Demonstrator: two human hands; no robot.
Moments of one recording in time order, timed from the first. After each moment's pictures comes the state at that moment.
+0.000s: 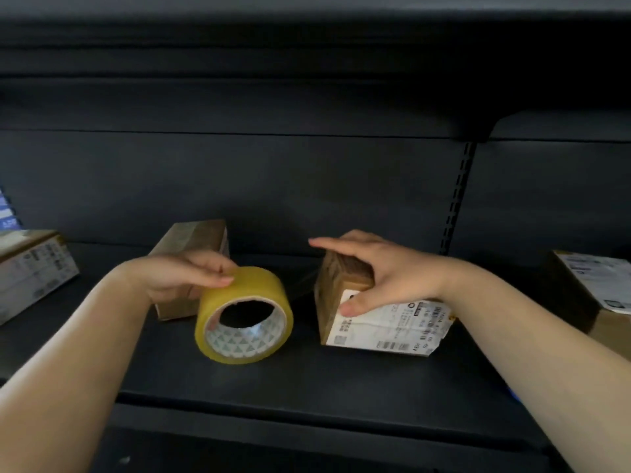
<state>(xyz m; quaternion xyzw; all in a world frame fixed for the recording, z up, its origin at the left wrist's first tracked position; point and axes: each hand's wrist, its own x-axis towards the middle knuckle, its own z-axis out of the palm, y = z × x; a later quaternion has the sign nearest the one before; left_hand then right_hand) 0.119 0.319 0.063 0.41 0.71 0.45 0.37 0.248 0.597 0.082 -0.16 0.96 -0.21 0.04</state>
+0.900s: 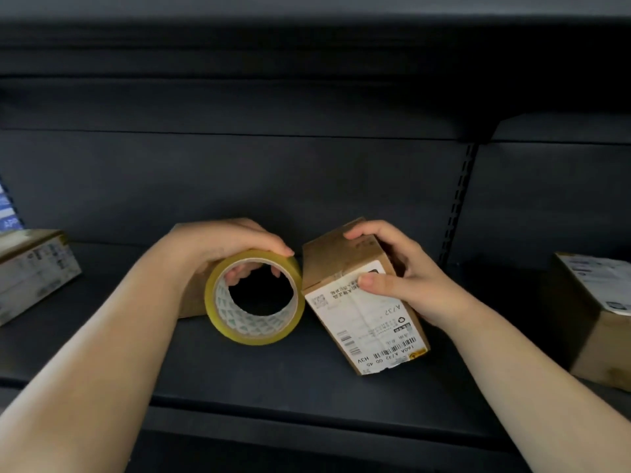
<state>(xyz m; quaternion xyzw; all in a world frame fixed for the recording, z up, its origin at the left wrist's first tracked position) 0.153 0.373 0.105 0.29 0.84 0.37 0.27 0.271 0.593 0.056 -0.19 0.78 -0.58 -0.12</state>
